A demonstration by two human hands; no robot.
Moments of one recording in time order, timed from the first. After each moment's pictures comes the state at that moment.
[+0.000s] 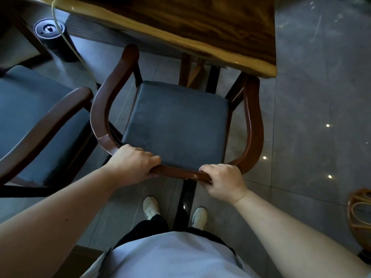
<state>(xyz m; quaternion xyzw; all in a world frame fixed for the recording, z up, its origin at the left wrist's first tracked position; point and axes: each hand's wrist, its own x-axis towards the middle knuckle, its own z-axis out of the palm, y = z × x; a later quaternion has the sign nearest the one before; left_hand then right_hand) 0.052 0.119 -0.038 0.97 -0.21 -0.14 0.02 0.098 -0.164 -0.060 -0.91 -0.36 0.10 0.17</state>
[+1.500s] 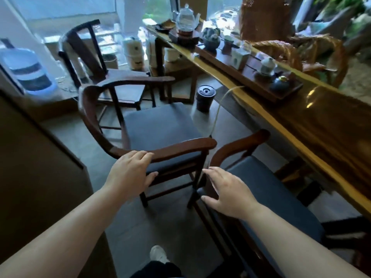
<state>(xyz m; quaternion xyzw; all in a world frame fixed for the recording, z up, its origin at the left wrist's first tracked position) -0.134 0.258 0.046 0.92 0.38 0.08 0.06 0.111 0.105 0.017 -0.73 -0.67 0.13 0.11</state>
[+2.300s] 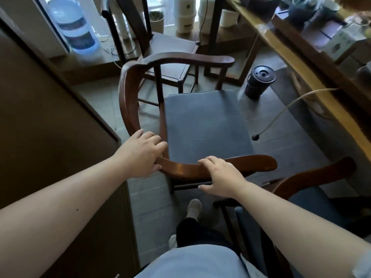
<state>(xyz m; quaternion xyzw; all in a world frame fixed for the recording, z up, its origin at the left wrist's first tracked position) -0.186 0.451 0.001 0.93 0.34 -0.15 0.00 0.066 0.352 -0.062 -0.62 -0.74 0.25 -0.01</state>
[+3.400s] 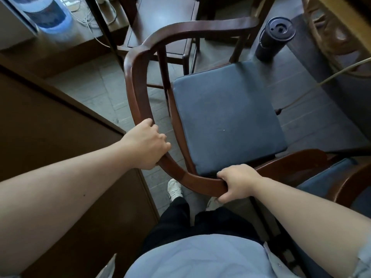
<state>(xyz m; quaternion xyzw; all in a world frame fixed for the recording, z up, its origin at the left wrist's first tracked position) -0.227 0.601 -0.025 0.94 0.12 -0.32 -0.07 0.012 0.435 -0.127 -0.57 -0.73 0.35 -0.15</state>
